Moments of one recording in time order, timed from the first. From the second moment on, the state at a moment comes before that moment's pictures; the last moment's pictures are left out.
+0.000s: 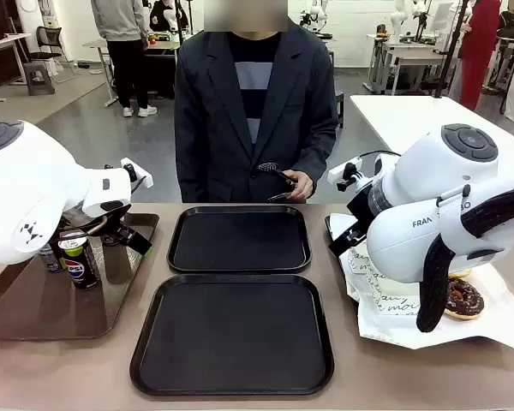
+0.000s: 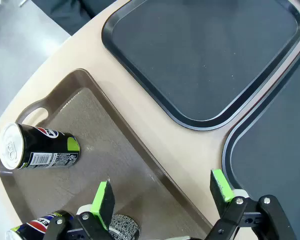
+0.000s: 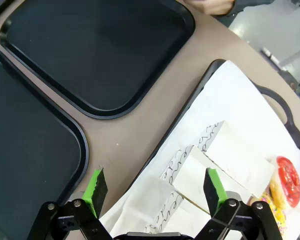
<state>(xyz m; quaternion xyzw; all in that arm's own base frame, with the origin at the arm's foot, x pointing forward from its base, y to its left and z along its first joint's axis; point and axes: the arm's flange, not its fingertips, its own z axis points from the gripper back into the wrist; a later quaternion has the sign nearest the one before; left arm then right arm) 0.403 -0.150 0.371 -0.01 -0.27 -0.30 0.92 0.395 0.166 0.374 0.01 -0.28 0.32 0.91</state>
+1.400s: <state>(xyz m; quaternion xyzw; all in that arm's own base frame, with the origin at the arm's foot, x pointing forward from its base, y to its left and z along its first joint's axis) 0.403 -0.150 0.371 -0.01 -0.27 -0.30 0.92 0.395 0.166 0.374 0.01 -0.28 0.32 0.91</state>
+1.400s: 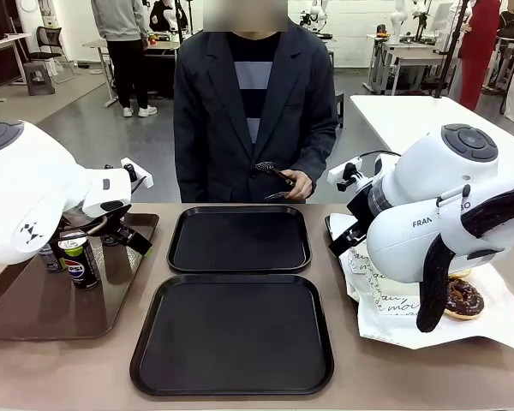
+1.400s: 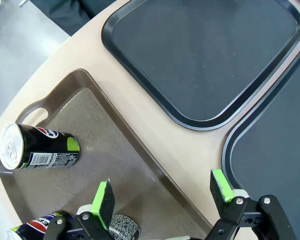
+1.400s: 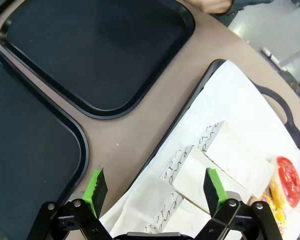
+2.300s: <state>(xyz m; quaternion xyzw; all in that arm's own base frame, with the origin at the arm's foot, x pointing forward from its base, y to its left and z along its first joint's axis) 0.319 -0.143 0.464 0.01 -0.14 -0.36 0.92 0.290 0.150 0.485 -0.04 -0.15 0.35 0.92</state>
